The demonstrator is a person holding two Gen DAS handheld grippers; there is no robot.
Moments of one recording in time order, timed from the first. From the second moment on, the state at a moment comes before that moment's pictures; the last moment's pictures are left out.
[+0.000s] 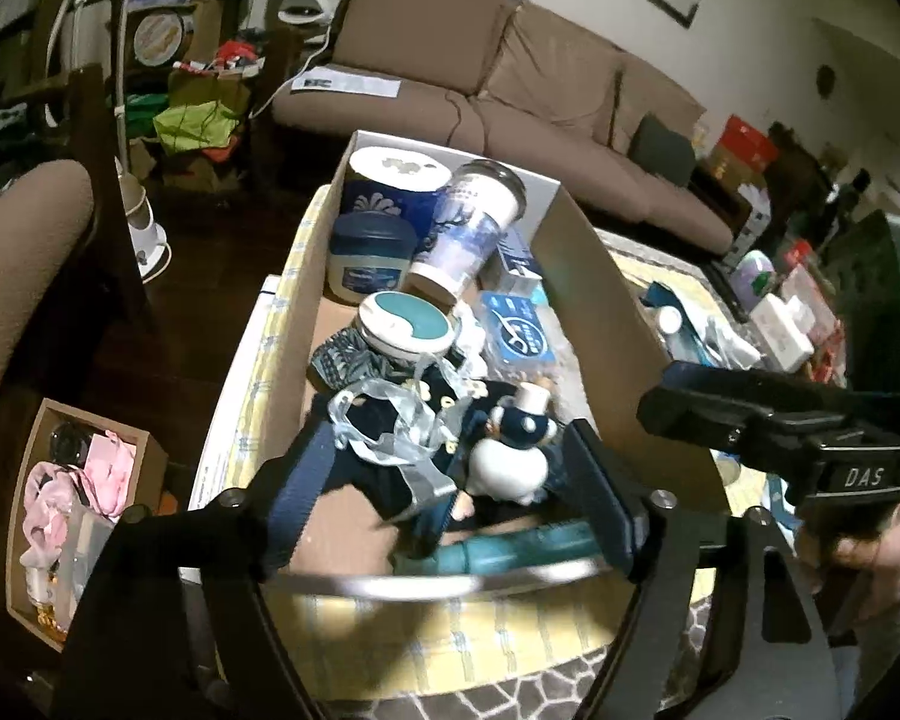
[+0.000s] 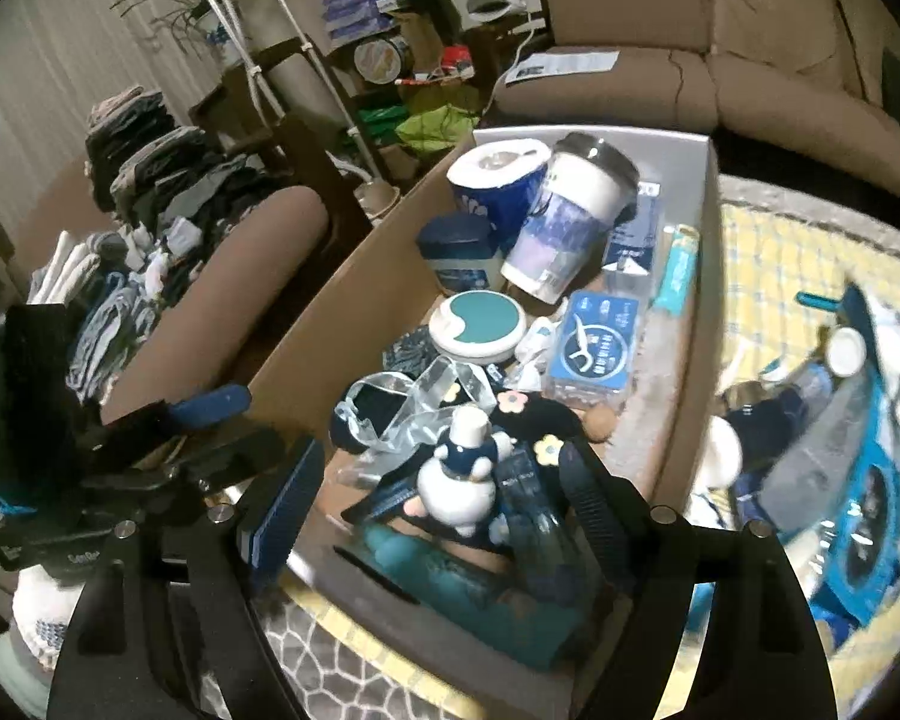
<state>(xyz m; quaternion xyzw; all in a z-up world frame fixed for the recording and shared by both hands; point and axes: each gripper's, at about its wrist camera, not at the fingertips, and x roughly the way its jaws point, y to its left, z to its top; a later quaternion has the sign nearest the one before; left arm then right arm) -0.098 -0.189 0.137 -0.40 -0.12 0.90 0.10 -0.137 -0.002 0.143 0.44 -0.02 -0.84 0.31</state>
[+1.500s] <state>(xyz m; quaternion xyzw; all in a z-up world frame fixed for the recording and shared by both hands) -0.003 -0.044 0.059 -0.45 -0.05 0.89 0.07 0.000 0.180 0.044 0.45 0.00 -0.89 0.03</state>
